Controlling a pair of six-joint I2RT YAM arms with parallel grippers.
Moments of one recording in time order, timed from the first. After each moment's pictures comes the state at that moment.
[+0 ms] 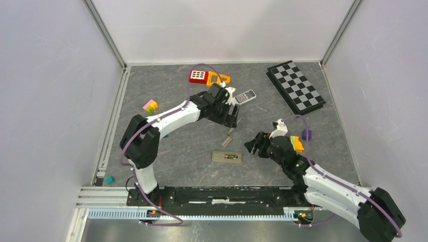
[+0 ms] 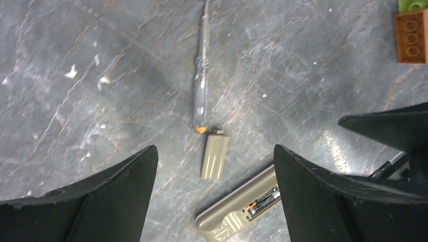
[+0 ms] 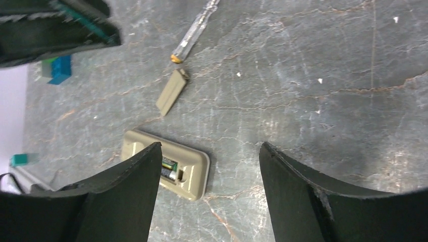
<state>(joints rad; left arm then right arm) -0.72 1.84 1.41 -0.49 0.18 -0.27 0.71 0.79 0.21 0.10 0.15 0.80</state>
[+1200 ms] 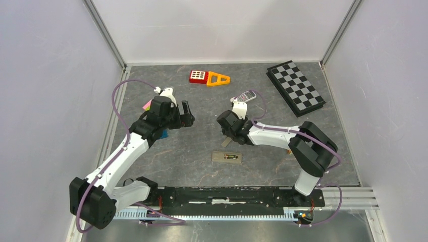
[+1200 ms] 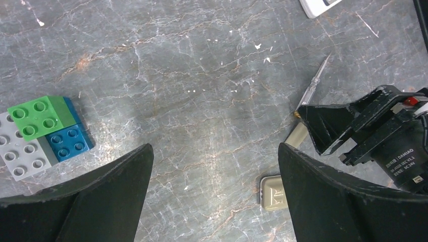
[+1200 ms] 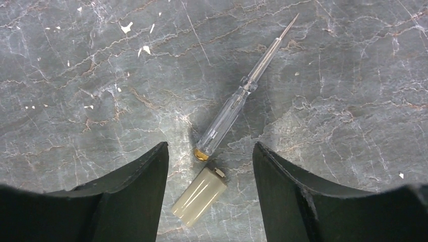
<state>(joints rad) -0.42 1.08 0.86 -0.44 -0.04 -0.44 0.88 1.73 1.00 -0.21 0.56 0.84</state>
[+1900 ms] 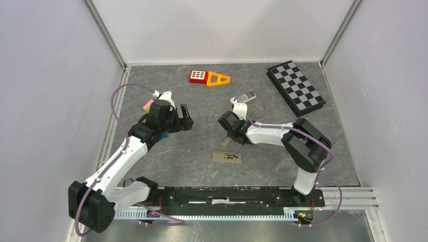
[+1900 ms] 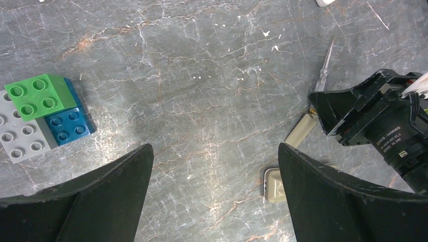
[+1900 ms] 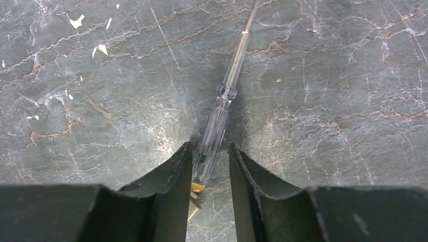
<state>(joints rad) -0.41 1.05 0.82 -0.46 -0.05 -0.47 0.85 1.81 1.00 -0.19 0.57 0.79</state>
